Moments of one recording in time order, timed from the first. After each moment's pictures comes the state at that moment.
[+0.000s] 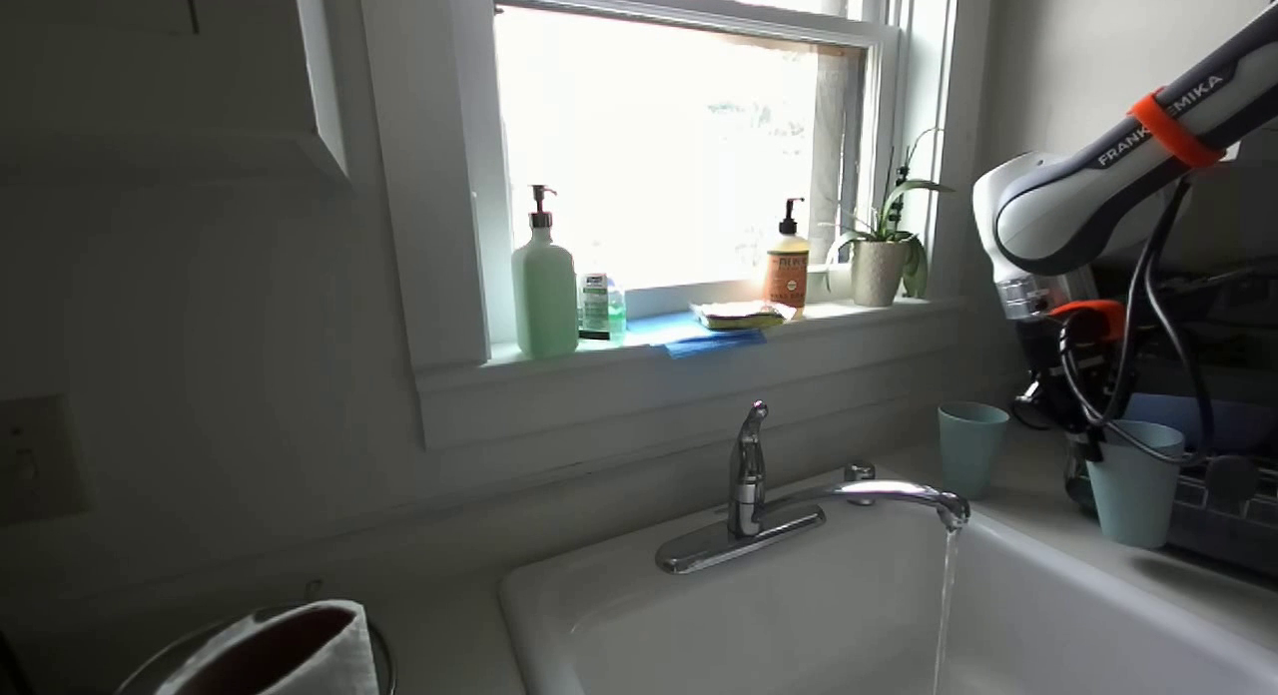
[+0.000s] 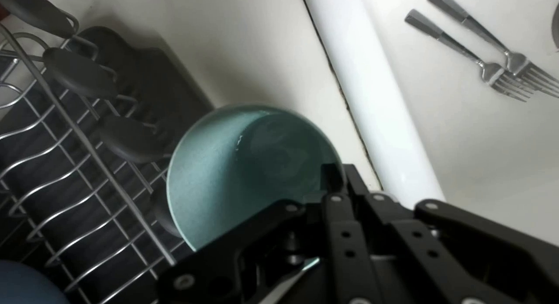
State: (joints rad) arm -0.22 0.18 -0.28 -2.05 -0.17 1.95 0.35
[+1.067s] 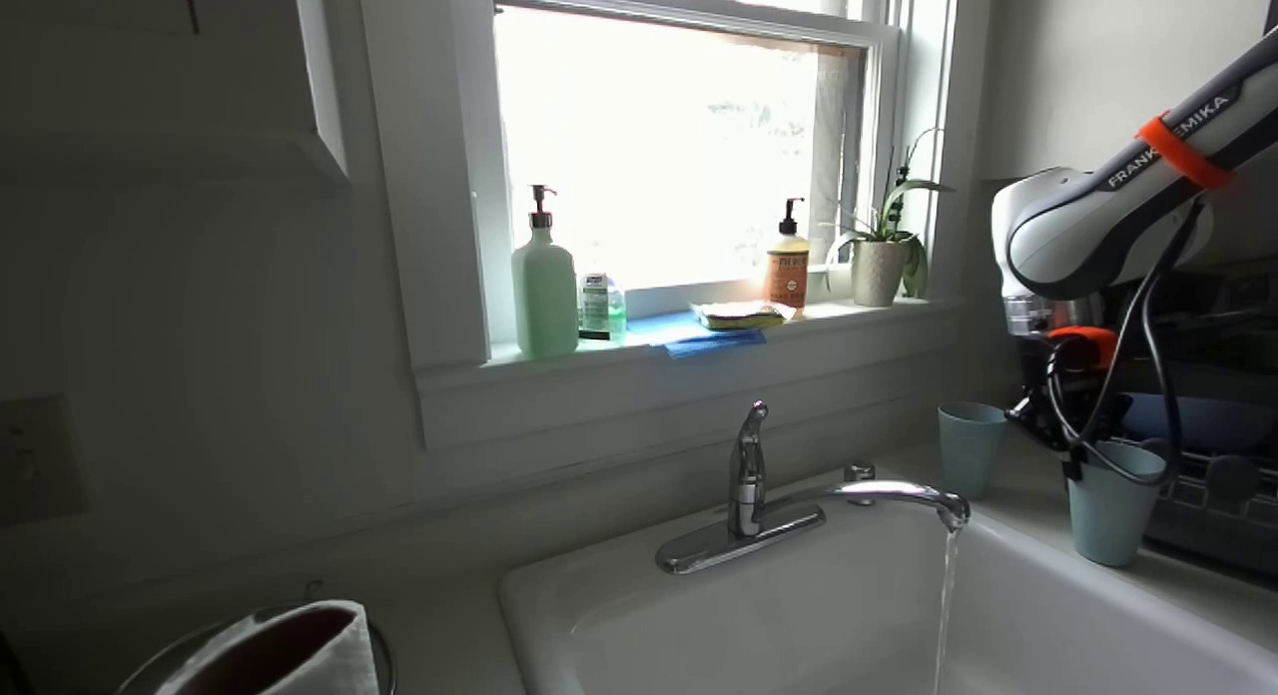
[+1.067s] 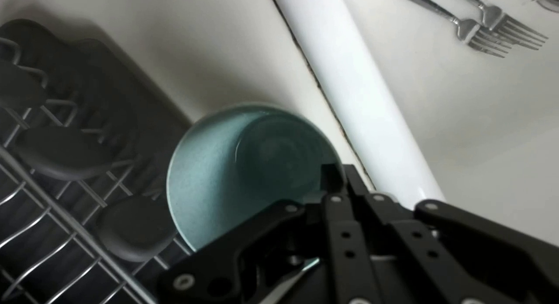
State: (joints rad) arm -0.23 0.18 -0.29 -2.13 -0.11 2.12 0.41
